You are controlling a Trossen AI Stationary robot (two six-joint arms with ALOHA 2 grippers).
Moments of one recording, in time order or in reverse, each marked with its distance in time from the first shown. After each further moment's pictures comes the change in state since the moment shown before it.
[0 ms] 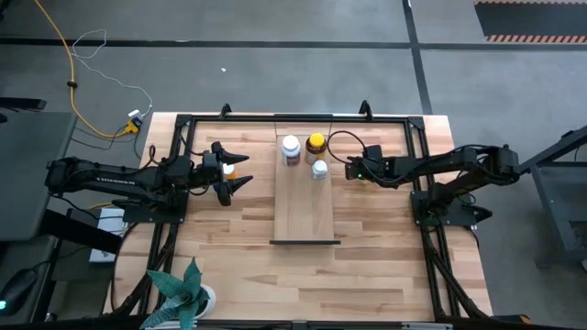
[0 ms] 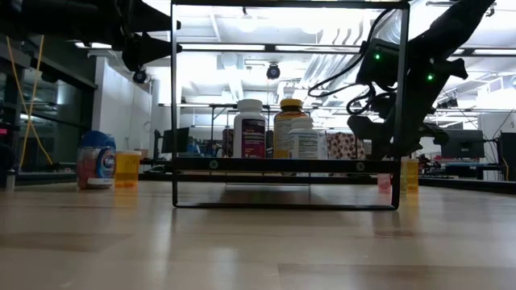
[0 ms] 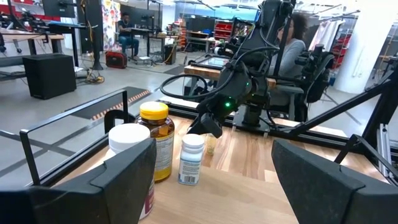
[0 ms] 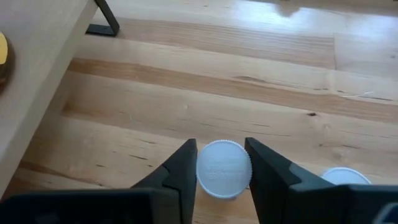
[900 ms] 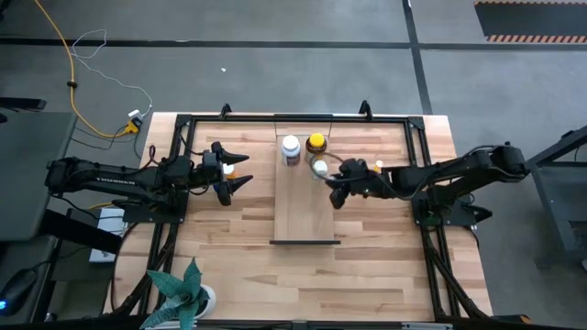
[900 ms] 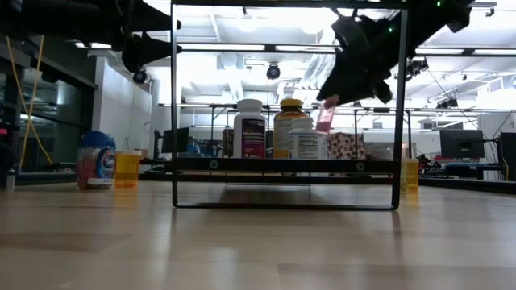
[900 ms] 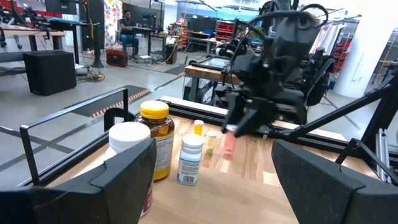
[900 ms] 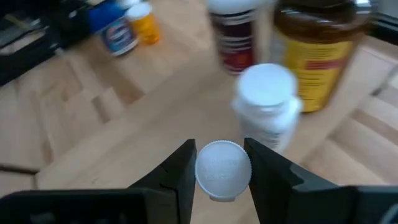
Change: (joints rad) left arm 0.000 0.000 0.000 0.000 -0.007 -0.024; right arm 0.302 -0.073 0.165 0.247 -0.212 -0.420
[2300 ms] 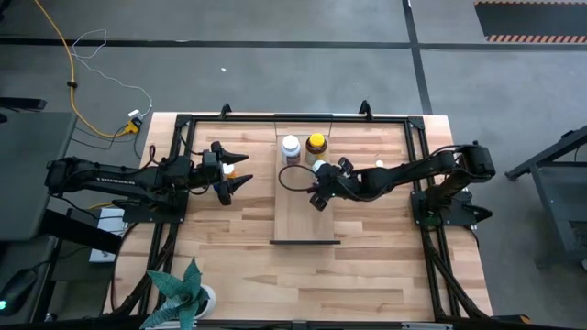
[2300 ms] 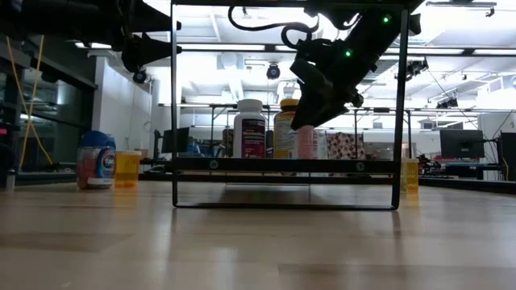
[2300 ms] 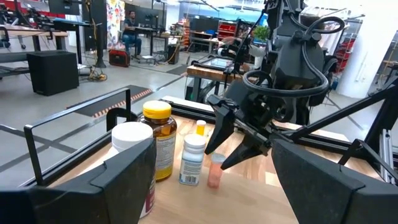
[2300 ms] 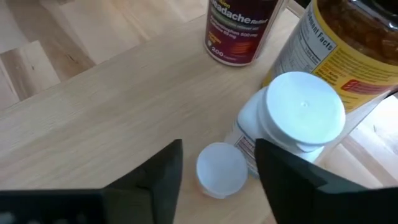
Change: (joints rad) left arm 0.000 0.000 0.000 0.000 -0.008 0.000; right arm -0.018 0.314 0.242 -0.163 0.093 -0.125
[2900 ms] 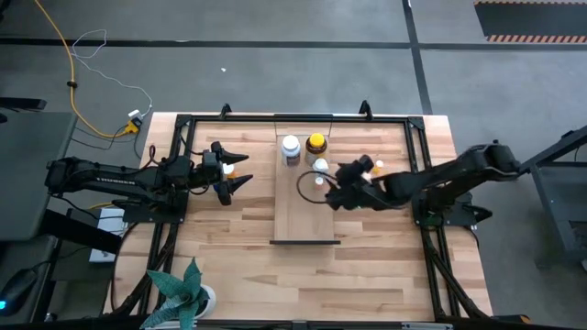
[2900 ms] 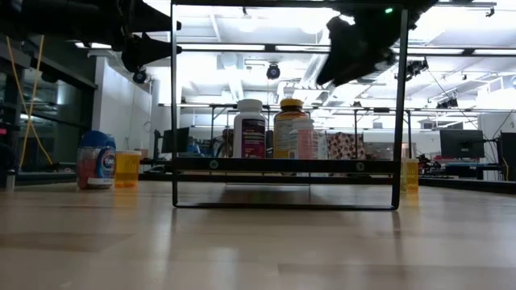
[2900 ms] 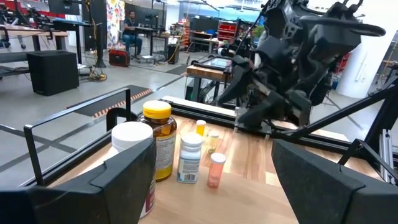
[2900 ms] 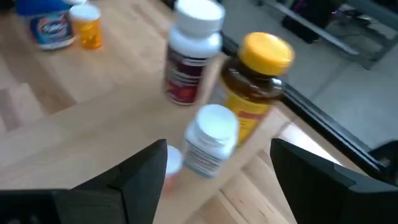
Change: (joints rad) left arm 0.000 0.000 0.000 0.000 0.000 0.000; right arm 0.157 -0.245 -0.060 -0.138 0.350 0.030
